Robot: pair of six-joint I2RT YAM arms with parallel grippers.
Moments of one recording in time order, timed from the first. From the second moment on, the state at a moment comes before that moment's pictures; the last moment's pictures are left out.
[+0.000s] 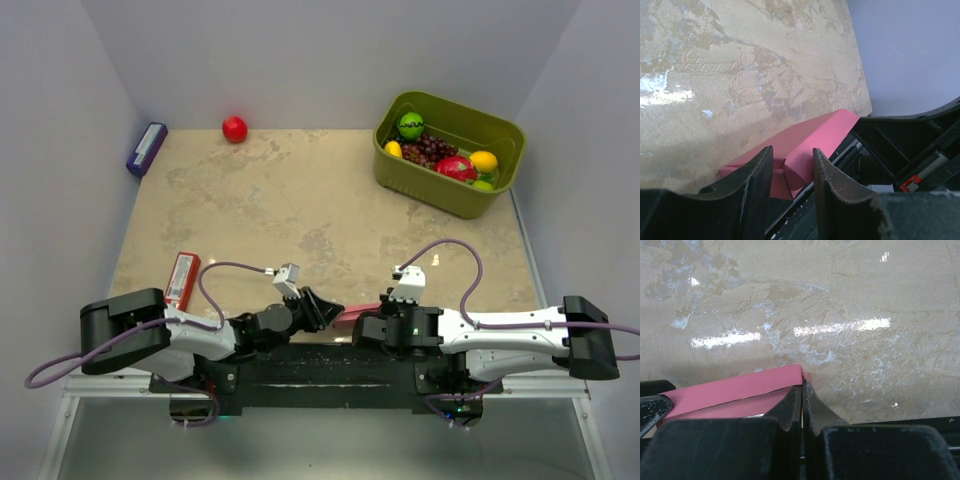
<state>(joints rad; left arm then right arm) -1.25 1.38 0.24 0.82 -0.38 -1.09 1.42 1.13 0.69 -0.95 0.90 1.48</state>
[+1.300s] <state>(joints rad) -1.43 1.60 0.51 0.61 -0.70 -0.93 1.41 1.06 0.66 -1.07 0.92 1.44</state>
